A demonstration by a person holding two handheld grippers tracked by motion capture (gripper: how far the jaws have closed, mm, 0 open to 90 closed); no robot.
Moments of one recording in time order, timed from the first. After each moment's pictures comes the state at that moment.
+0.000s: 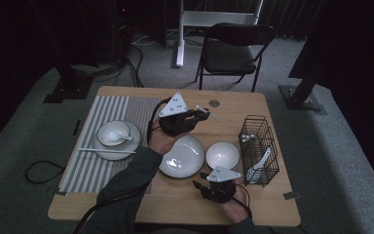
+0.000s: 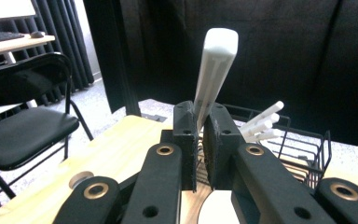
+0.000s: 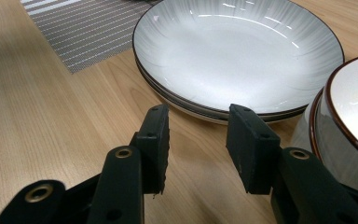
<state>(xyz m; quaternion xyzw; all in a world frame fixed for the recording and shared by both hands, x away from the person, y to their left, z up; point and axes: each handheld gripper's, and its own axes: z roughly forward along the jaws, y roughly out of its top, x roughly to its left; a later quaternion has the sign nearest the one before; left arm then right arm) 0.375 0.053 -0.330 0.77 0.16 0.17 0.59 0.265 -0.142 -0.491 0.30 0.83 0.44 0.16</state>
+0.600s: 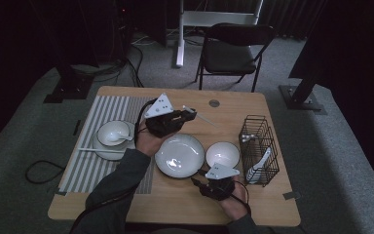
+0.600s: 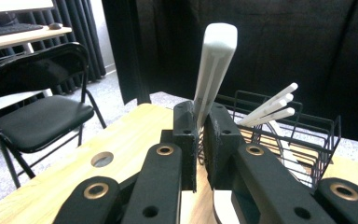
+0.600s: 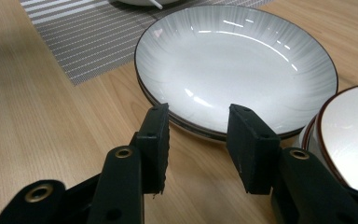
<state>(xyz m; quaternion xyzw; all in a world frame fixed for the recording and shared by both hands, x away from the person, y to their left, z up) 0.372 0.086 -0.332 0.77 0.18 0.18 0.59 0.270 -0.137 -0.480 0.29 0.83 0.44 0.17</state>
